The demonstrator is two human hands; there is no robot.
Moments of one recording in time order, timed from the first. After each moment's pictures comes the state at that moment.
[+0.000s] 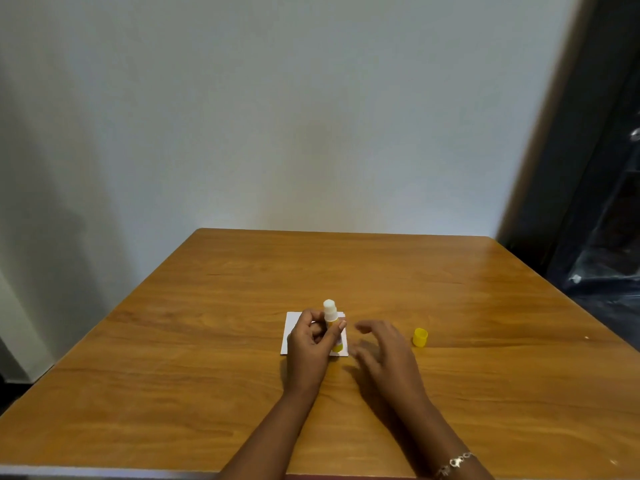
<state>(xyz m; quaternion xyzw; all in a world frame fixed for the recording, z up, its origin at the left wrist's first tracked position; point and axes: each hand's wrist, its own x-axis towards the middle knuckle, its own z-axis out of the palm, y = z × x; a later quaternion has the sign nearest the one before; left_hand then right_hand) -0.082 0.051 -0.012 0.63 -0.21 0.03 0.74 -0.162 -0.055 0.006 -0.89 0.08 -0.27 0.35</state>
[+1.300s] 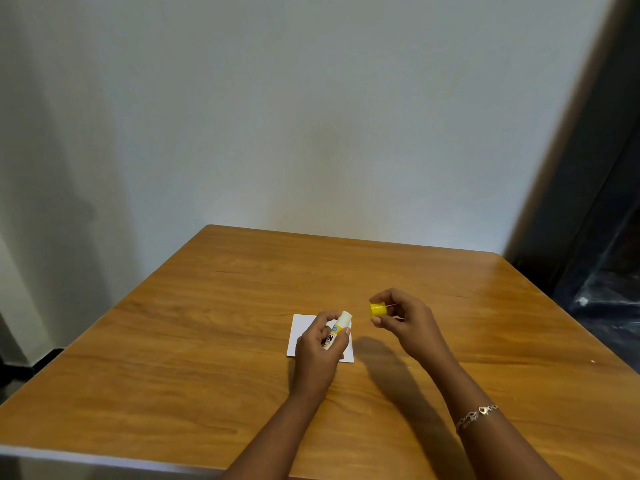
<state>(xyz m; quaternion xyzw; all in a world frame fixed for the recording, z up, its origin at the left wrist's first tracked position) -0.085 0.053 -0.010 0.67 -0.22 0.02 0.71 -0.137 -0.091 0.057 -0.87 0.07 -0.23 0.44</state>
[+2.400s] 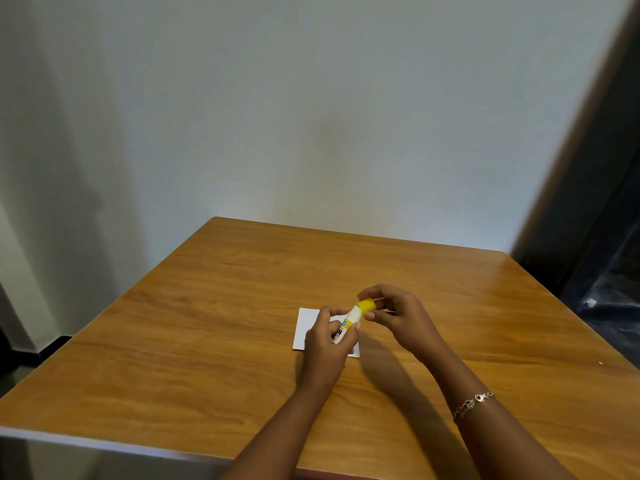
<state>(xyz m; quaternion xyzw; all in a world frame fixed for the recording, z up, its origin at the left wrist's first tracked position) -0.083 0.051 -0.014 0.67 -0.24 0.01 0.71 -0.126 -0.077 0.061 -0.88 0.02 -0.17 0.44</state>
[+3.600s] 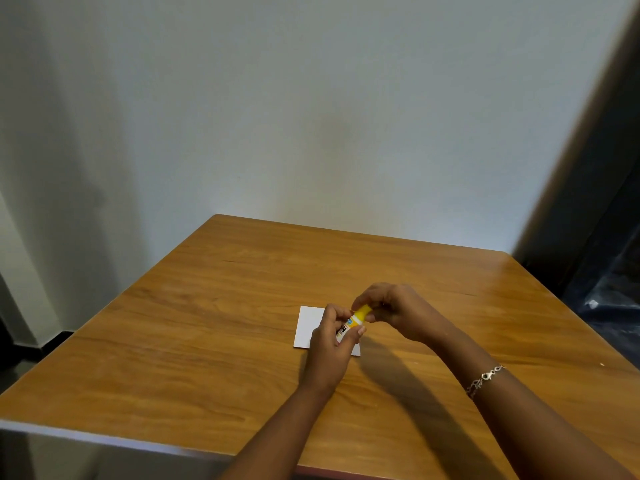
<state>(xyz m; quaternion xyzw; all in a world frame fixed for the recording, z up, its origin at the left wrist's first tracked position) -0.085 0.049 -0.013 0.67 -0.26 0.00 0.69 -0.119 -0.086 0.084 -0.97 -0.10 -0.08 0.23</state>
